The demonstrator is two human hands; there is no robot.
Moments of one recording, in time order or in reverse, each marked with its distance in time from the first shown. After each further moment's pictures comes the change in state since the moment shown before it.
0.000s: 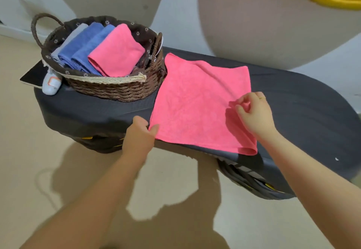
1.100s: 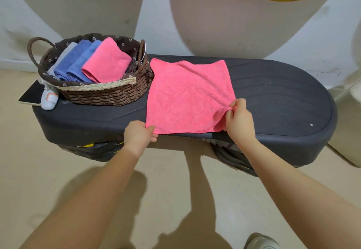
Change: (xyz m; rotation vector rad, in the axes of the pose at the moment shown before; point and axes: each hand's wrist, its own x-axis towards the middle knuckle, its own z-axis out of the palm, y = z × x) left_hand -0.005 -0.005 0.002 -0.182 -0.128 -0.019; right_hand -0.081 -0.018 0.006 0.177 0.111 0.289
